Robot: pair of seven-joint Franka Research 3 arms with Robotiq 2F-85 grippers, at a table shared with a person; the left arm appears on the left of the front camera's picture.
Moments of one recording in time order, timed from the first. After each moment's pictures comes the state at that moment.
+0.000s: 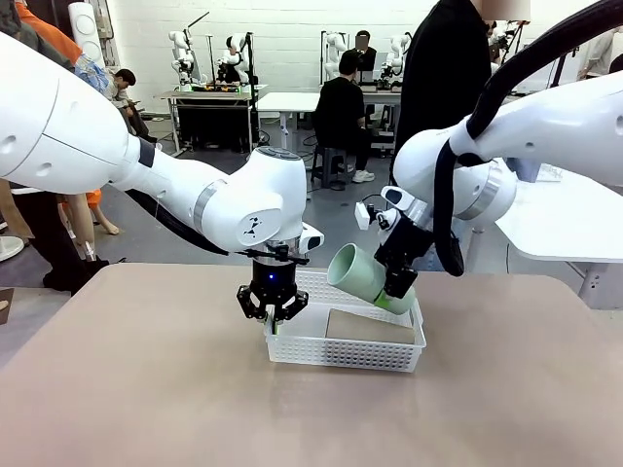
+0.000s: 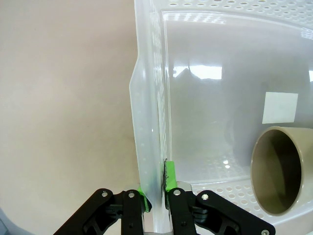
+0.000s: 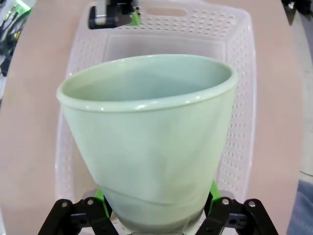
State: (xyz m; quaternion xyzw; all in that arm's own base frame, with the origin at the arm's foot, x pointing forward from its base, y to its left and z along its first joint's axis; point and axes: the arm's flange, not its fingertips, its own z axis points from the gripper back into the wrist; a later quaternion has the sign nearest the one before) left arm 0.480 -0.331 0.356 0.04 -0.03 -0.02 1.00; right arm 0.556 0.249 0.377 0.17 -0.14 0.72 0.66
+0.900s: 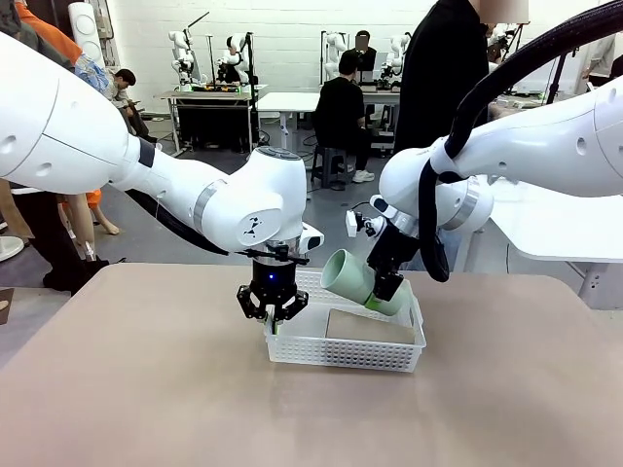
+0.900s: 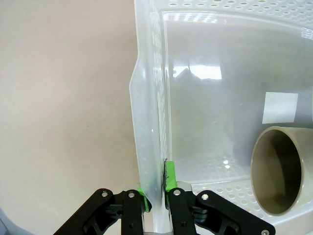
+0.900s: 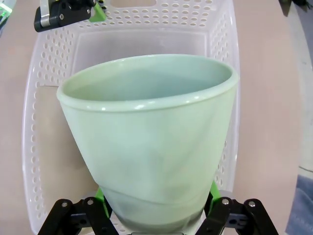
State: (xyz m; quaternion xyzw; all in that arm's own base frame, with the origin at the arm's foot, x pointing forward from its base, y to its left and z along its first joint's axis) left arm 0.480 -0.331 0.356 0.04 -0.03 -0.02 1.00; right arm 0.580 0.262 0.355 0.16 -0.13 0.71 0.67
